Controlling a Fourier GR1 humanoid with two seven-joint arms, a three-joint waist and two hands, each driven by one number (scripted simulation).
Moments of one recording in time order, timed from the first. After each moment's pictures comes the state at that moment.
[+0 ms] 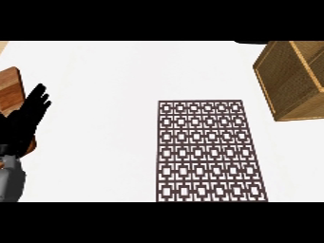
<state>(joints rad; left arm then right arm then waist) -0.17 0.27 0.20 -1.42 0.06 -0.08 0.23 0.70 -0.41 0.60 -2.21 0.74 0.07 -0.27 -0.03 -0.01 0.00</state>
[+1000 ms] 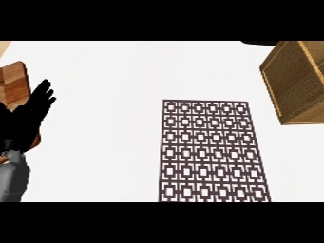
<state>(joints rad) -0.21 0.26 0.18 -1.40 0.05 -0.08 0.23 0.63 -0.35 0.35 -2.38 0.62 -0.03 -0.09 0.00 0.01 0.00</state>
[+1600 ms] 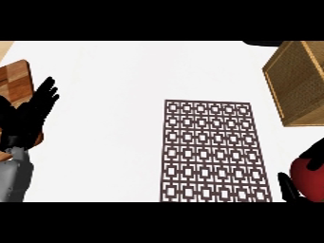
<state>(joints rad) -0.23 0.25 0.17 -1.40 0.04 -0.08 0.24 0.07 -0.34 0.03 -2.35 0.55 0.09 0.37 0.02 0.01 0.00</state>
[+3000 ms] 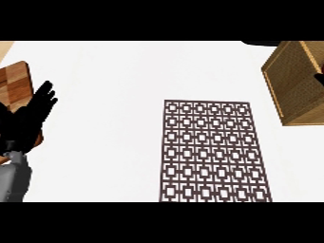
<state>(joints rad) -0.20 0.25 0.19 -1.39 0.04 -0.10 0.21 -0.50 -0.51 -0.37 -1.34 0.38 0.05 0.05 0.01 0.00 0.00</state>
